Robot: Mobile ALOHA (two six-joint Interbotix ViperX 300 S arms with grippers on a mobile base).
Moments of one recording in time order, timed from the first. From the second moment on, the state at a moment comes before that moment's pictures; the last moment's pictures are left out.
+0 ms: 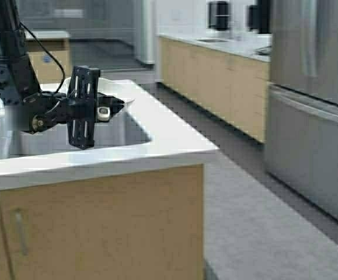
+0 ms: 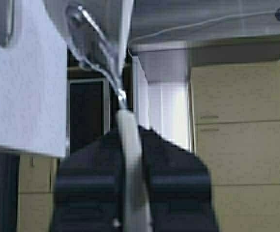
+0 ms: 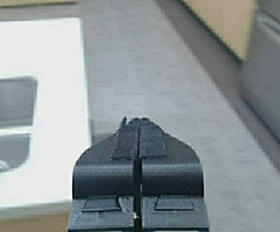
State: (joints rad) left arm -0.28 0.58 0.80 0.25 -1.36 -1.47; right arm 0.13 -0.92 1.20 -0.03 -0.20 0.02
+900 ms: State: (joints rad) left arm -0.21 0.68 0.76 0.29 -1.36 -1.59; right arm 0.13 -0.92 1.21 -0.03 -0.21 0.02
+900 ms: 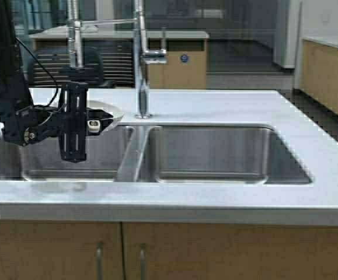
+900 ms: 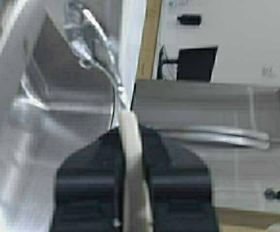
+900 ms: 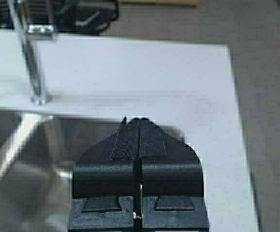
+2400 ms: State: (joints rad) left arm -0.21 0.68 0.91 0.74 -1.53 -1.66; right arm 0.13 -0.90 1.22 -0.03 -0.19 0.03
